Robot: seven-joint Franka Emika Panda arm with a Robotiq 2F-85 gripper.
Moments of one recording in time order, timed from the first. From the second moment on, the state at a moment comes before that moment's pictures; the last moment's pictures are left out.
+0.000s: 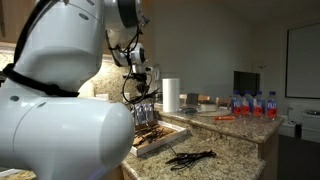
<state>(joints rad) 0.48 0.25 0.12 -1.65 -0.13 2.08 0.85</state>
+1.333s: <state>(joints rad) 0.33 0.14 0.12 -1.75 -0.14 2.09 0.94</state>
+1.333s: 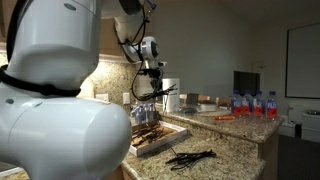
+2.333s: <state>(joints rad) 0.16 -0.10 0.09 -2.22 0.06 2.34 0.99</state>
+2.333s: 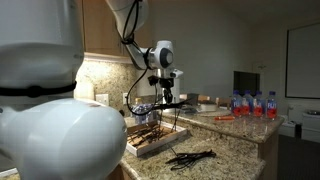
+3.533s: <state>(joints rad) -0.02 -0.24 0.01 -2.53 0.20 2.50 0.85</state>
